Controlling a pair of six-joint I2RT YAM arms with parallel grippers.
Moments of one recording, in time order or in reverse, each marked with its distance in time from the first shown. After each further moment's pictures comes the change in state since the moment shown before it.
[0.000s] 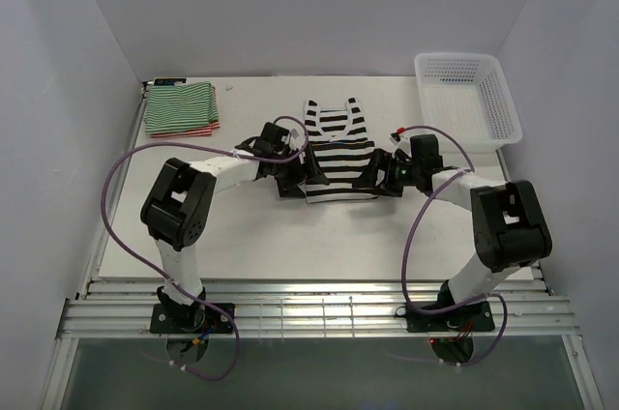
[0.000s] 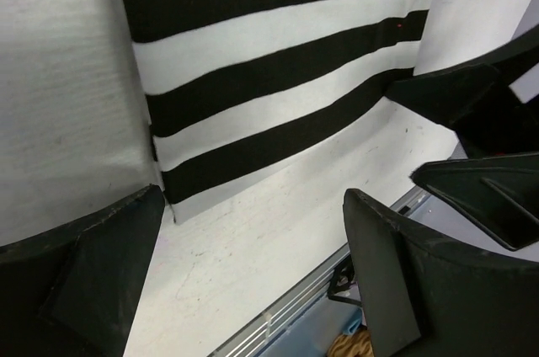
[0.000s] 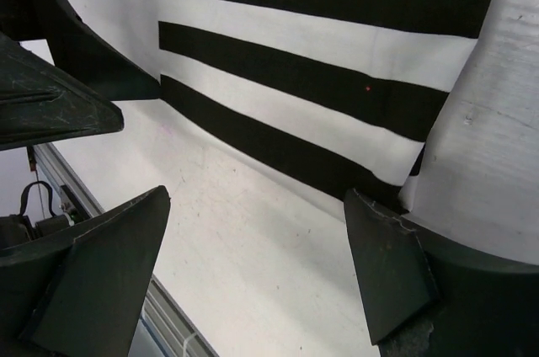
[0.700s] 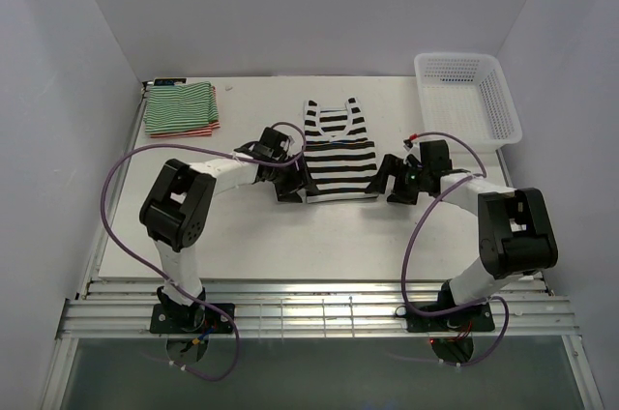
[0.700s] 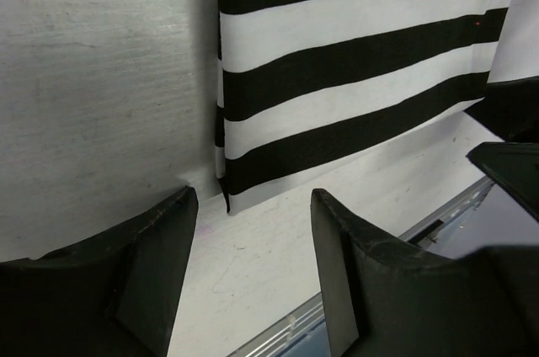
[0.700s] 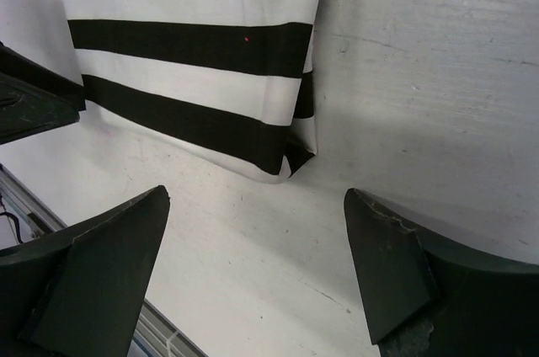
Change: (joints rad) left arm -0.005 -0.020 -0.043 -0.056 -0.089 0.027; right arm -0.060 -0.074 -0.035 -0.152 0.122 -0.052
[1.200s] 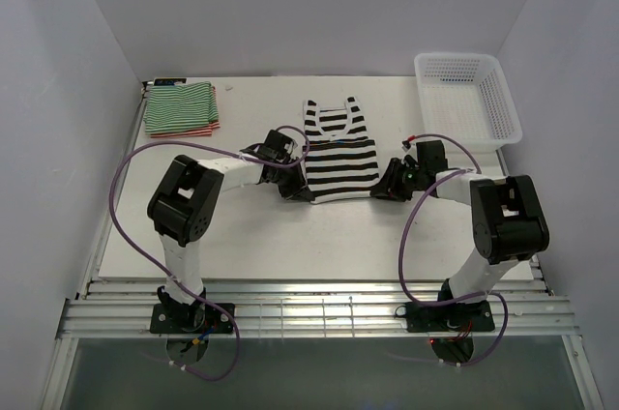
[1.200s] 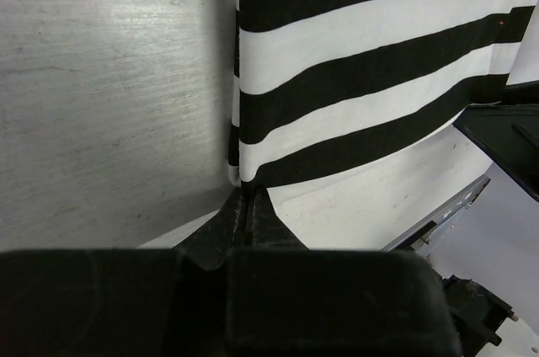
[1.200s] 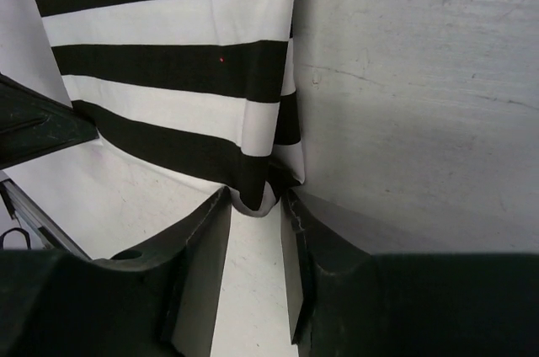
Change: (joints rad) left arm -0.011 0.064 0.015 0.027 0.013 -0.033; right arm 0.000 0.107 0.021 0.064 -0.005 0.047
